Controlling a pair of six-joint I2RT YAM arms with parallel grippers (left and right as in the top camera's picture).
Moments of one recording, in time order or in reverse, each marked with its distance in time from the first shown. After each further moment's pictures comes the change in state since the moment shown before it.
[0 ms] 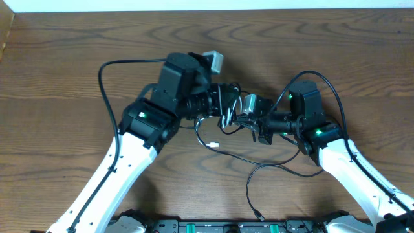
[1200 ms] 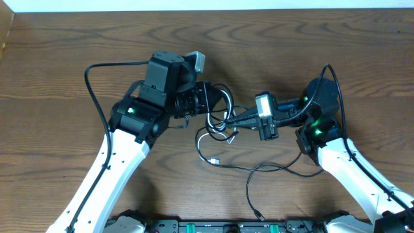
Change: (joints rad) left arm 0.062 0.000 0.003 -0.116 -0.018 0.012; right arm 0.000 0.011 -0.003 0.728 -0.505 0.427
